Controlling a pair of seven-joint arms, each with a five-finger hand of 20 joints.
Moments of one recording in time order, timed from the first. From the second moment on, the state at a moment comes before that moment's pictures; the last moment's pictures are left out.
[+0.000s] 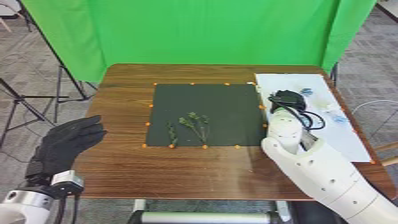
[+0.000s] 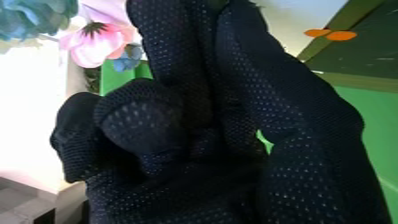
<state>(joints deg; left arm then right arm) 145.6 -42.6 -107.9 -127.1 31.8 11.7 19.9 -65.7 -57.0 47.4 -89.2 -136.7 -15.0 57.1</state>
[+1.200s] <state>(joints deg) 149.7 -42.1 -110.8 -128.0 31.7 12.1 21.1 -62.8 -52.5 44.6 -98.1 -139.5 -6.5 51.0</state>
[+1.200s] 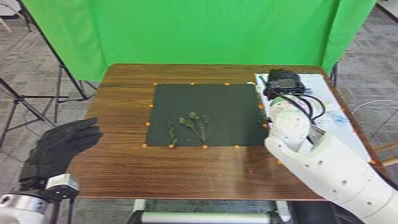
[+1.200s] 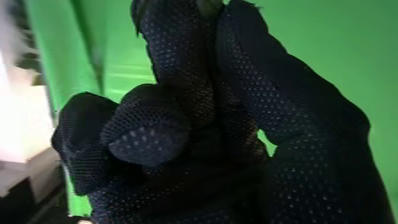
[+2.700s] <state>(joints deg) 150.2 -42.3 -111.8 -128.4 31.8 12.0 20.3 -79.0 -57.2 45.7 -111.4 -136.5 -13.9 50.0</state>
